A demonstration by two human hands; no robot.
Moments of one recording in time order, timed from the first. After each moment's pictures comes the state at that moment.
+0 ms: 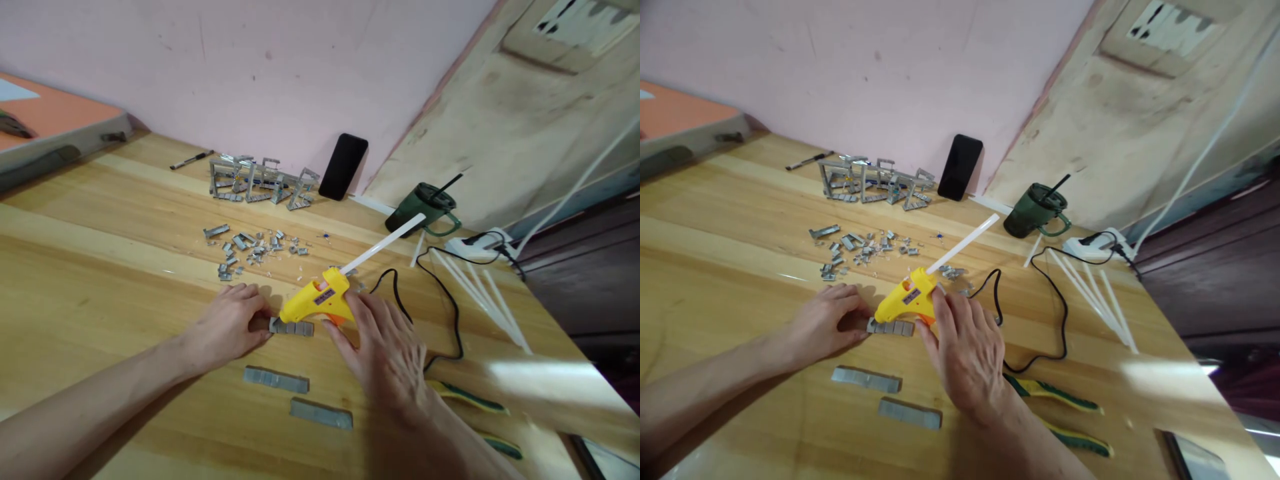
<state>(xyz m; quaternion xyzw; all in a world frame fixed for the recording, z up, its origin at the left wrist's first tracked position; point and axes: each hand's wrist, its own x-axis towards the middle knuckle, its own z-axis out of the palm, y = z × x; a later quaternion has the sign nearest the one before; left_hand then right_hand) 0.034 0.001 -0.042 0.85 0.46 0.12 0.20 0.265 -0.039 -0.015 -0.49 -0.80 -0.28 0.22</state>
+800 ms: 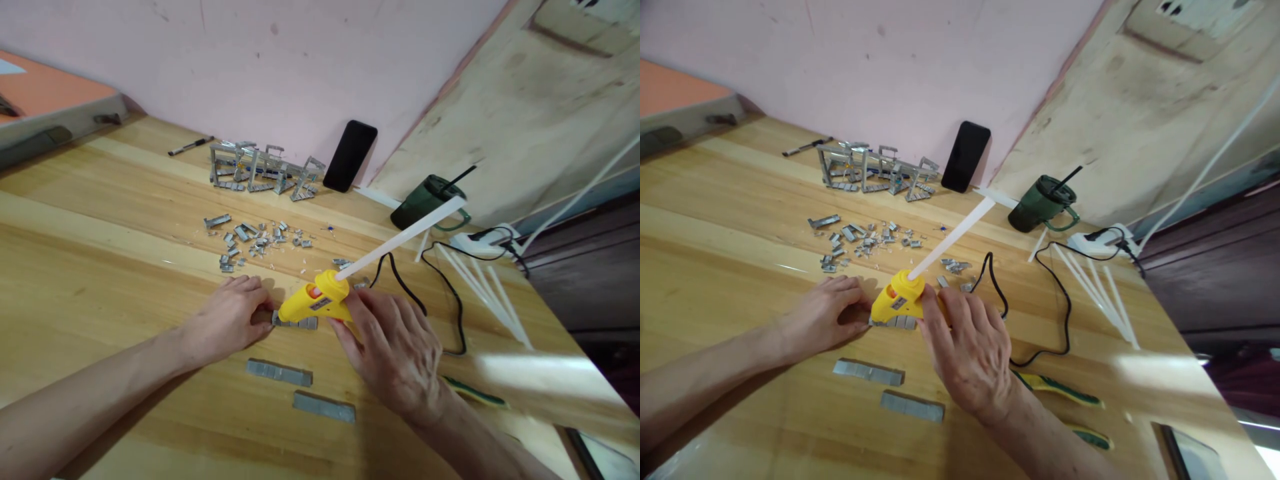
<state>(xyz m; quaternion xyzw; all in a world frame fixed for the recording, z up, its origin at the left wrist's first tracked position) 0.033 0.002 -0.042 0.87 0.45 0.11 0.18 0.263 -0.042 -0.003 -0.43 -0.83 -0.30 0.18</state>
